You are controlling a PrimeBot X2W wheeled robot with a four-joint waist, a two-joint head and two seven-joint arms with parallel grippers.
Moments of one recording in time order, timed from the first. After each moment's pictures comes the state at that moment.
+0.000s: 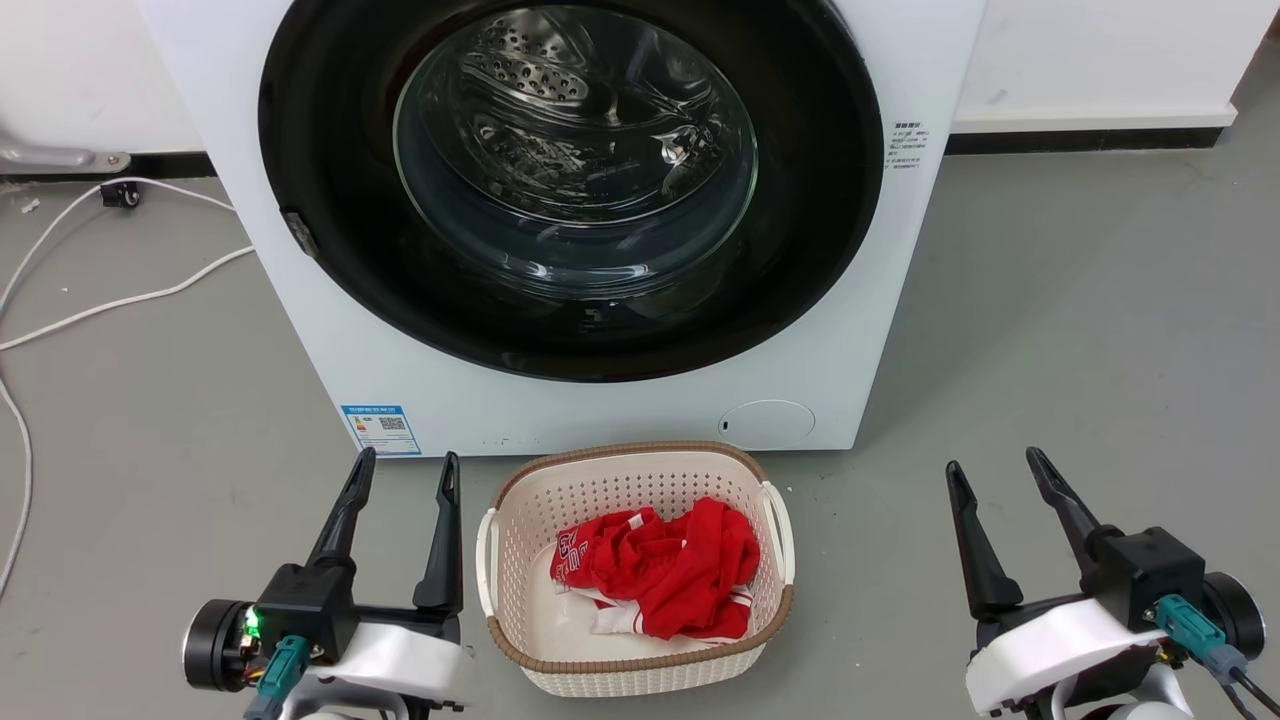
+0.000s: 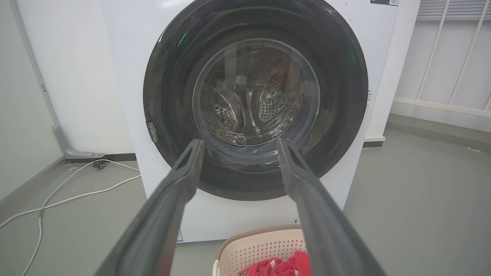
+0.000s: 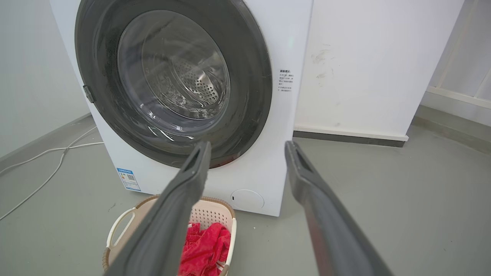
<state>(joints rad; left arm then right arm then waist) -0.03 0.08 -0.07 0.08 -0.10 -0.04 -0.26 0.00 -0.05 0.03 0.04 0.03 0.13 -0.11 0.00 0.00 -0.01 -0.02</state>
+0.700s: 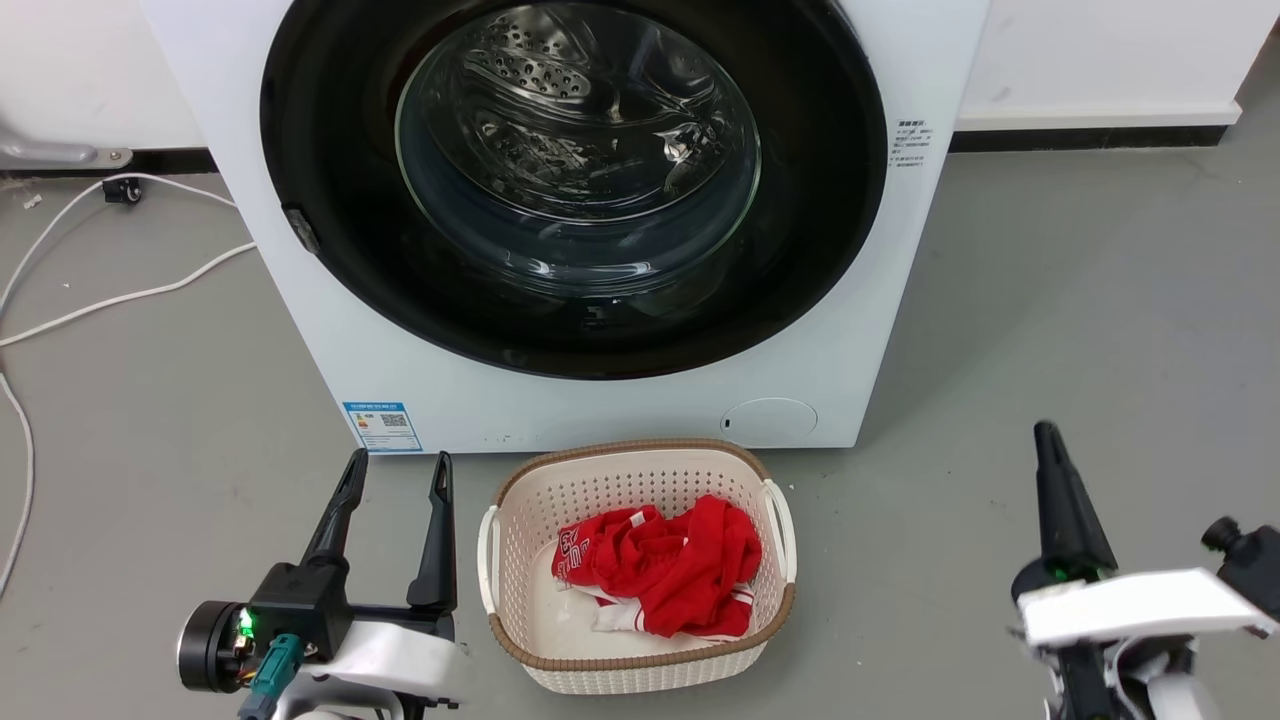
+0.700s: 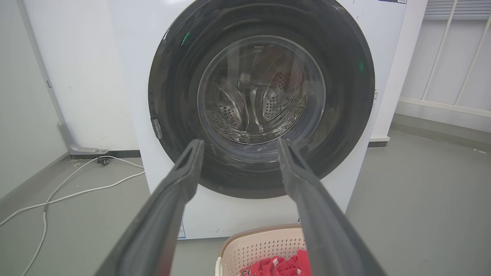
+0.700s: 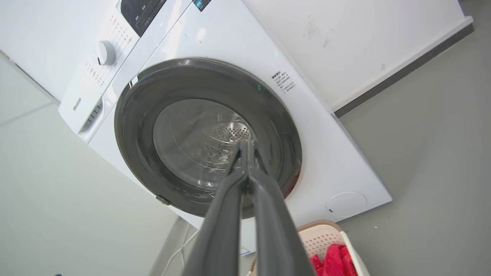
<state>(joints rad) -0.03 0.07 -0.05 0.09 -0.09 -0.05 -0.26 -0.05 -0.05 0.02 0.12 0.72 0.13 -0.18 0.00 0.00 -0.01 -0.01</state>
